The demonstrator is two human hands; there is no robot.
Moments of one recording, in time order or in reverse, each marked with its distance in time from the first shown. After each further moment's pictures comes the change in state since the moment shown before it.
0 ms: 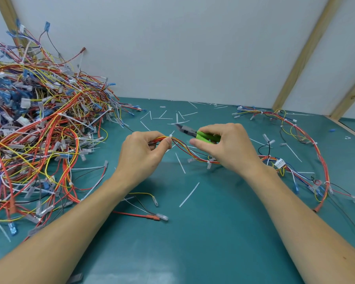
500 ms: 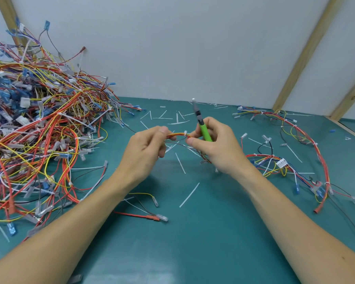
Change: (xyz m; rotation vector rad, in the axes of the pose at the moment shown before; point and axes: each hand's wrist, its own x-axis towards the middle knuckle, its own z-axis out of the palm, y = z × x) left_hand 0.002 0.004 0.001 -0.227 -0.083 0.037; right_hand -0.001 -0.021 0.015 0.572 -0.034 0.240
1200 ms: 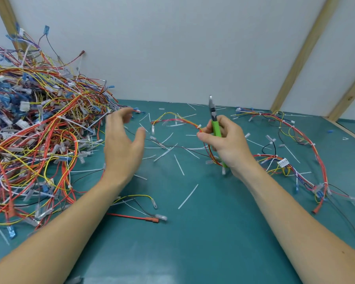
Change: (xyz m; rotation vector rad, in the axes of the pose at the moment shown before) left_hand 0.008 -0.008 -0.020 0.291 0.420 0.057; right_hand 0.008 0.009 -0.017 0.085 0.153 0.035
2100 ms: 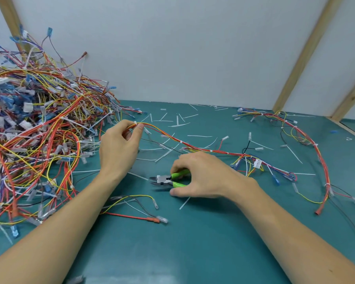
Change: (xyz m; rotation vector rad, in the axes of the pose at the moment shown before) left_hand 0.009 -0.022 -0.003 0.045 -0.052 -0.121; right_hand -0.033 0.000 0.029 -0.925 -0.640 -0.323
